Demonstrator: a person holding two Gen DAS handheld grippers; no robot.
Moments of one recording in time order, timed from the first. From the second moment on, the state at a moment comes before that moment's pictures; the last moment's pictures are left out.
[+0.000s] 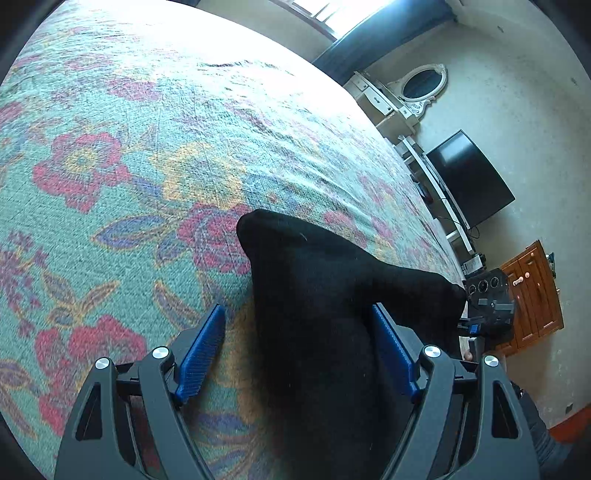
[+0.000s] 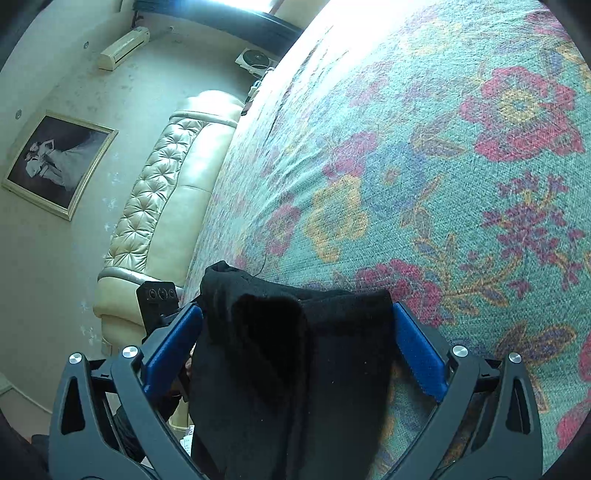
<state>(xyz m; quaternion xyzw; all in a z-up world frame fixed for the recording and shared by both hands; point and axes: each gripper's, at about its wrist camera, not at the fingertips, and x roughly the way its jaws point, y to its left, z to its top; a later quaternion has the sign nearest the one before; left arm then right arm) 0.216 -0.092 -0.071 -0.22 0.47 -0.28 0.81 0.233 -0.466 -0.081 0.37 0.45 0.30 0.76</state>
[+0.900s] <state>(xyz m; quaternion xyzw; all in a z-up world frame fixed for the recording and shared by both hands) 0.217 -0.114 -0.070 -0.13 0.47 -0.24 0.84 0.212 -0.517 -0.102 0.37 0.48 0.30 0.74</state>
